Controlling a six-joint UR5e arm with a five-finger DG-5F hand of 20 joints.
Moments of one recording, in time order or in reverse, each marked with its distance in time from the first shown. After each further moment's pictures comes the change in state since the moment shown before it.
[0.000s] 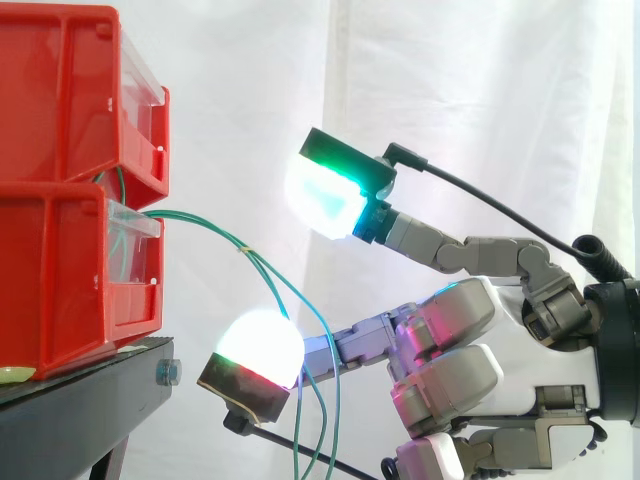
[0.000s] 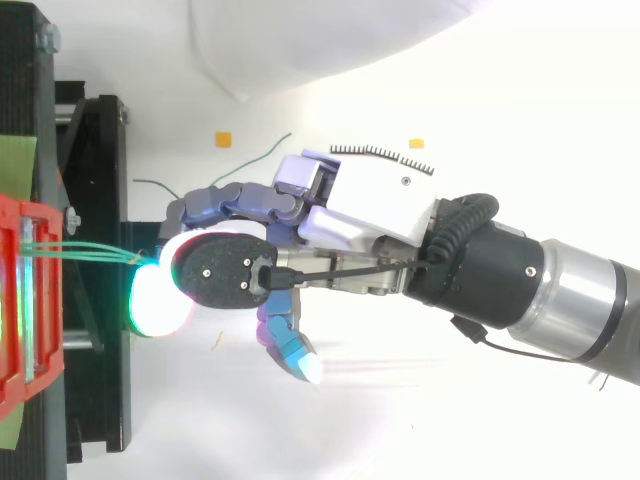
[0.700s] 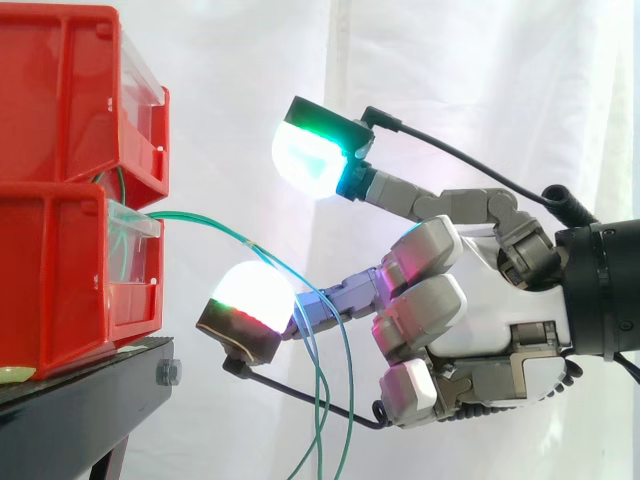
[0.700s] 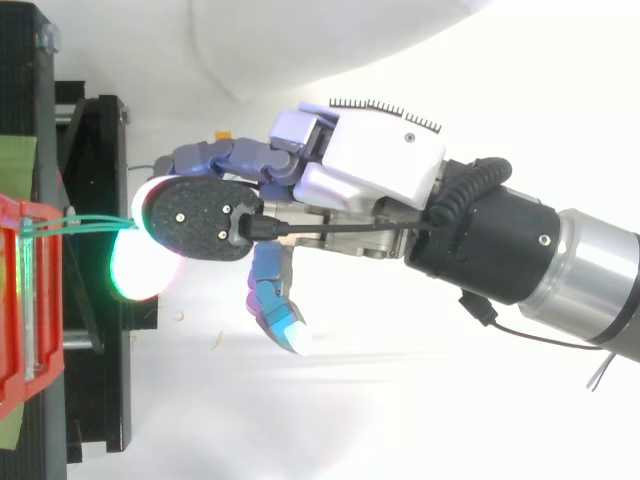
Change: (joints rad) arm -0.026 0.001 0.098 -0.139 0.001 0.014
